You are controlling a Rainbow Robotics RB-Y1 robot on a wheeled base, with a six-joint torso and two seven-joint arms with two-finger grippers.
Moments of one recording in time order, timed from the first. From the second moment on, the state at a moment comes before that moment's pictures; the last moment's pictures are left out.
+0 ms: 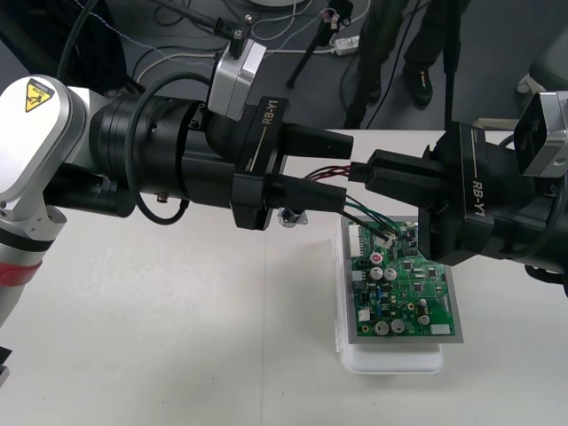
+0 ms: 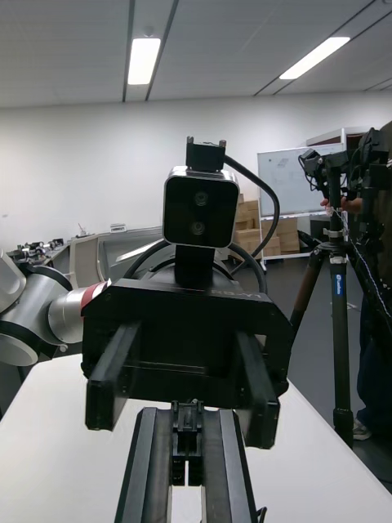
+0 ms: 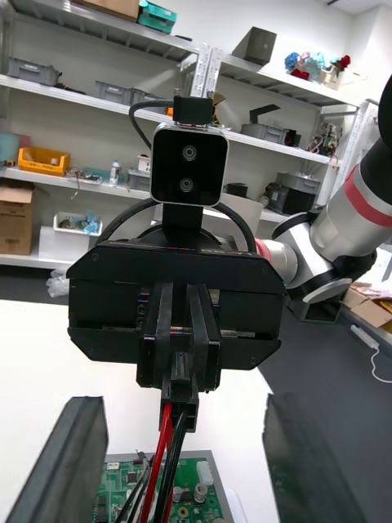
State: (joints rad) right arm -0.08 -0.72 0.09 -2.13 0.79 -0.91 -0.13; left arm -0.58 0.55 -0.31 -1.85 -1.03 -1.16 0.47
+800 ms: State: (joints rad) right arm -0.08 -0.72 0.09 -2.13 0.77 -0.91 -0.13; left arm -0.58 0.55 -0.31 -1.85 -1.03 -1.16 0.47
